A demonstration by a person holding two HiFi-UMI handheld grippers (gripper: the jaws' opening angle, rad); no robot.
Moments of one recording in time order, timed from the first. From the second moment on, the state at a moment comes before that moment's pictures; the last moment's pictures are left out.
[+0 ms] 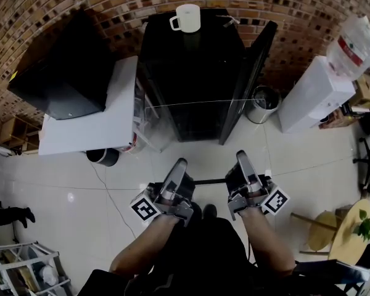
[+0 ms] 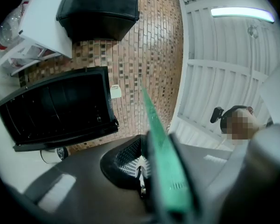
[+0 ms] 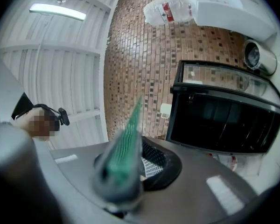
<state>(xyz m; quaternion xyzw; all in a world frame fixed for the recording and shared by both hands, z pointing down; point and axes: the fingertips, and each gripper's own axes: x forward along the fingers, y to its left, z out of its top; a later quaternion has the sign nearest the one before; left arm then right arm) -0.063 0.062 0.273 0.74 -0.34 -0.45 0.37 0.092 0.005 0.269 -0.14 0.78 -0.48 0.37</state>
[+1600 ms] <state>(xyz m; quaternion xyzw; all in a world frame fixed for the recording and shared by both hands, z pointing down) -0.116 -0.082 0.583 0.67 -0.37 -0.42 0.49 0.040 -0.136 0.585 -0.20 0.72 -0.57 0.34</state>
